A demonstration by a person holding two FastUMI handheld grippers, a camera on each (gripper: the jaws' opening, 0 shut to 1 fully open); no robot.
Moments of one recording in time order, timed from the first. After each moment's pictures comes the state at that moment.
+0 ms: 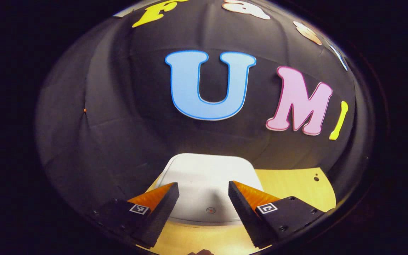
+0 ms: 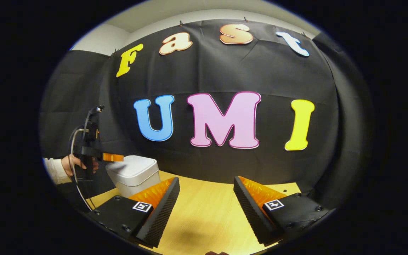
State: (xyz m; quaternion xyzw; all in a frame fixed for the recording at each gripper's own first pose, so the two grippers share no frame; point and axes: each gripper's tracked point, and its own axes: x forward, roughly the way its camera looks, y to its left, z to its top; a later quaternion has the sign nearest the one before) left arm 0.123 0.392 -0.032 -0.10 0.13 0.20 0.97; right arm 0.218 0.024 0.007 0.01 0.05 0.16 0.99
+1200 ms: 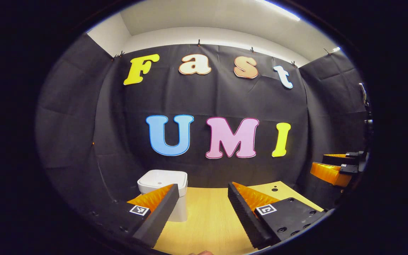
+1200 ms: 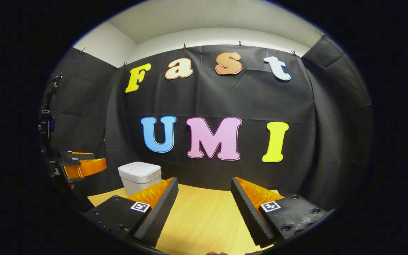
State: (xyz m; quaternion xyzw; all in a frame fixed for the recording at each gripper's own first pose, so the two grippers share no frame) left arm -0.099 0.129 0.057 -0.02 -0.01 0.14 0.99; right arm 0.069 -0.048 0.047 0.02 -0.03 0.14 0.99
